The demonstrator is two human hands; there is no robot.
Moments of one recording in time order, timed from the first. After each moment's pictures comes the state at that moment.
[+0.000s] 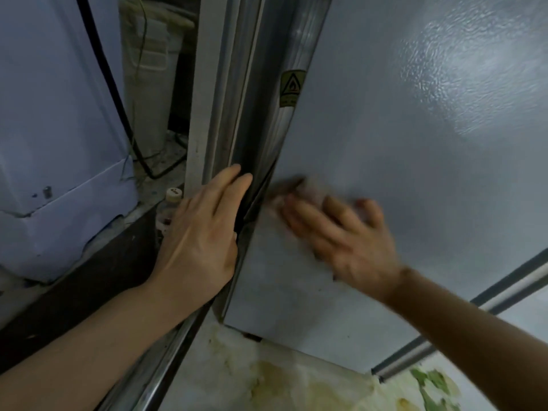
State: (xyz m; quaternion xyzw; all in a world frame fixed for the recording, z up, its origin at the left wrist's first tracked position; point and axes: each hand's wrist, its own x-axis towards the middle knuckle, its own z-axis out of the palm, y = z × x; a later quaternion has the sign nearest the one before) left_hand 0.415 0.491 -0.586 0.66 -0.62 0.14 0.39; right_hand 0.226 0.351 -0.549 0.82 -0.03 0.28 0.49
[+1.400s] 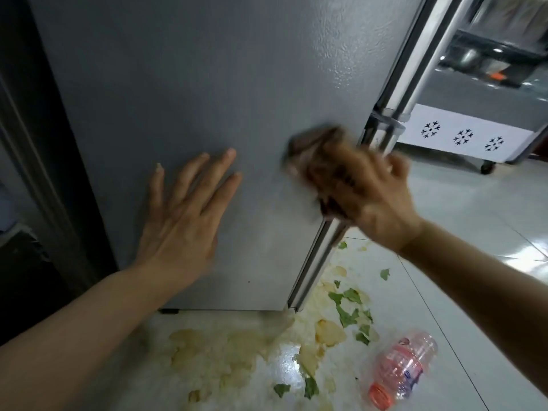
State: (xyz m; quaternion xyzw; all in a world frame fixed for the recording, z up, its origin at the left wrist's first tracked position) left_hand 0.265 0.425 -0.585 0.63 -0.68 0.28 0.24; right_hand 0.014 0.315 -0.521 0.83 -0.14 0.30 0.45
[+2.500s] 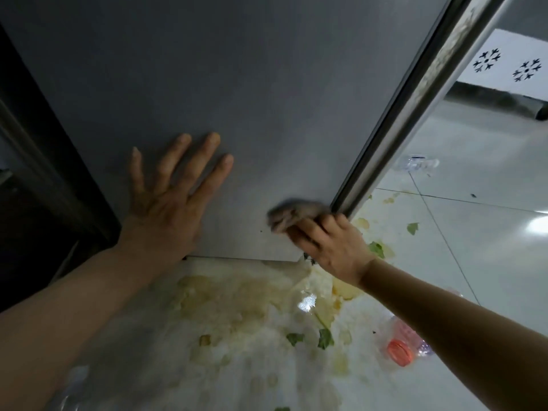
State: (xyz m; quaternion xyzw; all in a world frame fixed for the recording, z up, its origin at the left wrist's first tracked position) left_hand 0.292 0.416 -0.693 0.64 -0.67 0.33 0.17; right_hand 0.013 0.315 -0.728 0.90 -0.15 0.16 0.38
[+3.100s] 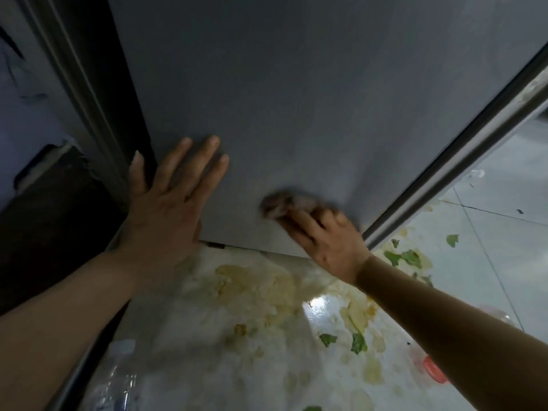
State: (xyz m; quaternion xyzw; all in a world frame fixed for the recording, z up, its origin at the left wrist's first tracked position) left_hand 0.344 0.458 -0.703 0.69 -0.66 0.27 0.13; right_hand 0.089 0.335 -0.733 0.90 -0.11 0.18 0.38
